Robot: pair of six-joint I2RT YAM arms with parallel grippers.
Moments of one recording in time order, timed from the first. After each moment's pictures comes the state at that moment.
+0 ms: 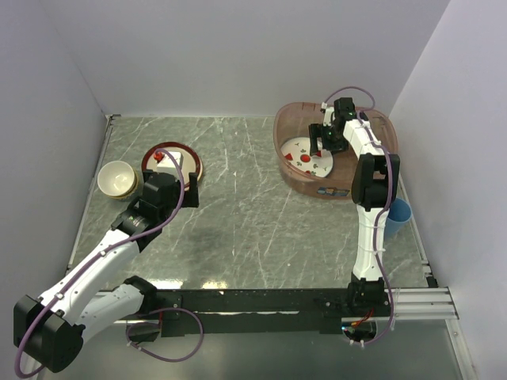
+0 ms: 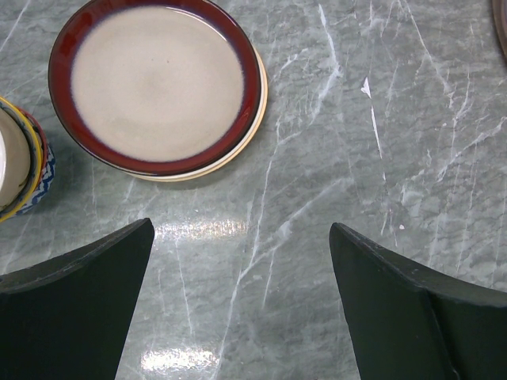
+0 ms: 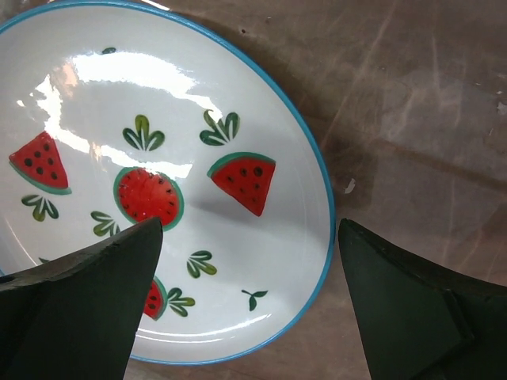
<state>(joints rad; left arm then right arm) -0.49 0.93 0.73 -0.27 -0.36 -0.21 0.02 2.38 2.09 -0.80 -0.21 -0.10</state>
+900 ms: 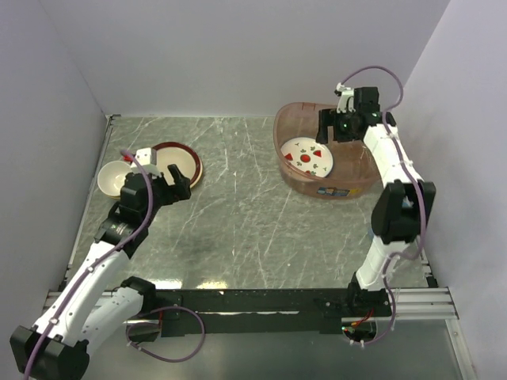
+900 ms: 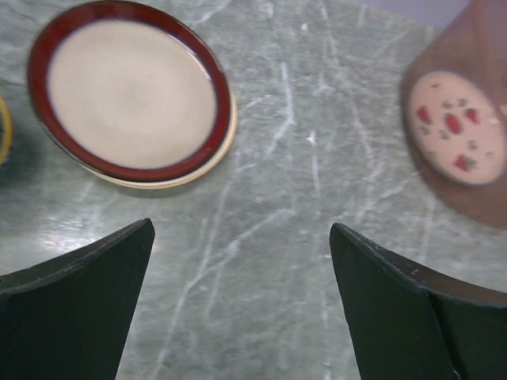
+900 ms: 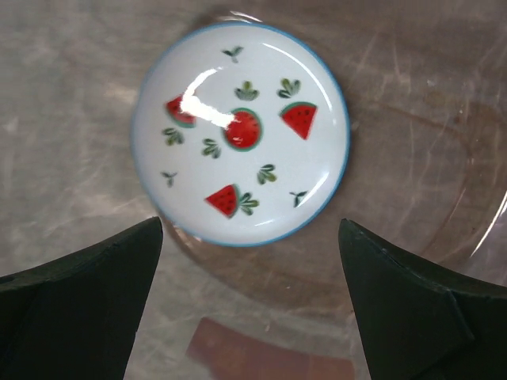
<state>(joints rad) -0.35 0.81 0.73 -0.27 -0.22 -0.39 0.01 1.90 1.77 -0.71 -0.26 -0.09</state>
